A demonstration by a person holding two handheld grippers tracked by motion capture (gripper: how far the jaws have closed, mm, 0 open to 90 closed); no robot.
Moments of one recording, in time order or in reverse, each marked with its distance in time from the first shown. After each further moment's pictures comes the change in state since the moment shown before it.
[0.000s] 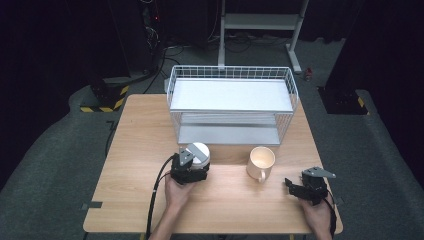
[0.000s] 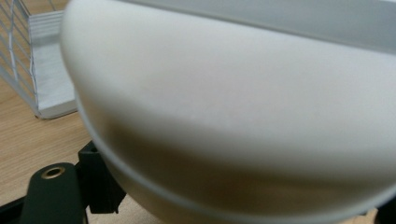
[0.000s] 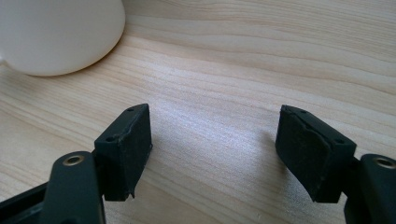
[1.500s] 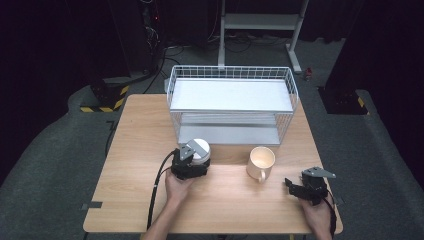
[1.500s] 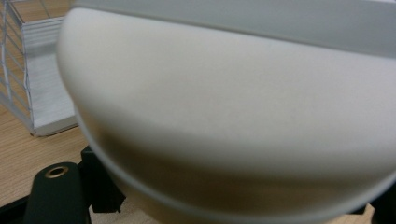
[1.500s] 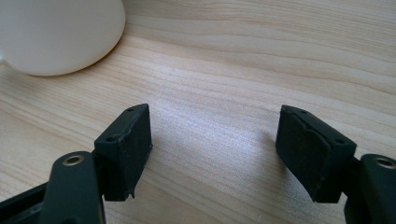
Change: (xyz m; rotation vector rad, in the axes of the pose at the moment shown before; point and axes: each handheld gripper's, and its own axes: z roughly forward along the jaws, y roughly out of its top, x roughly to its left) left arm 0.009 0.009 0.010 0.001 -0.025 -0.012; right arm 0.000 0.000 0.000 0.000 0.000 0.000
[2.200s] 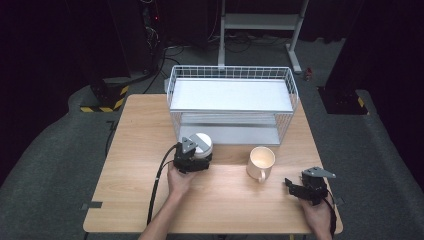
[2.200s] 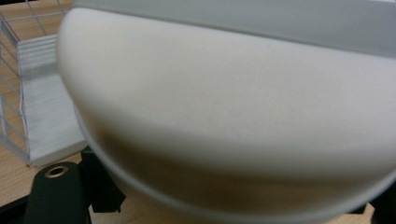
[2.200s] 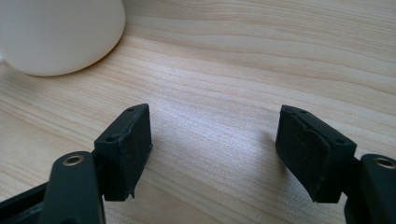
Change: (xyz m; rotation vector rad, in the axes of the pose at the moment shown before) left arm 0.003 0.020 0.010 -0.003 -0.011 0.007; right arm 0.000 0.000 0.000 0.000 0.000 0.000
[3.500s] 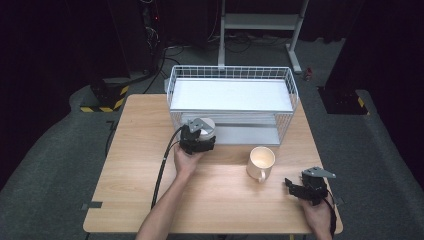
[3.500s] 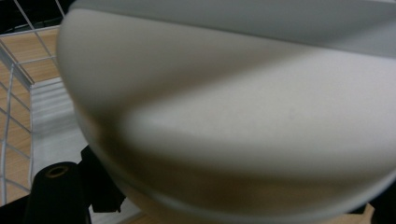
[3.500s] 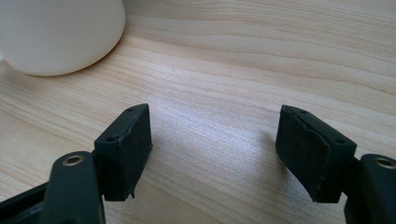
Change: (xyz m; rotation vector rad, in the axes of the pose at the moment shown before) left arm 0.019 0.041 0.045 0.016 0.062 -0.016; right arm 0.000 0.000 0.000 0.000 0.000 0.000
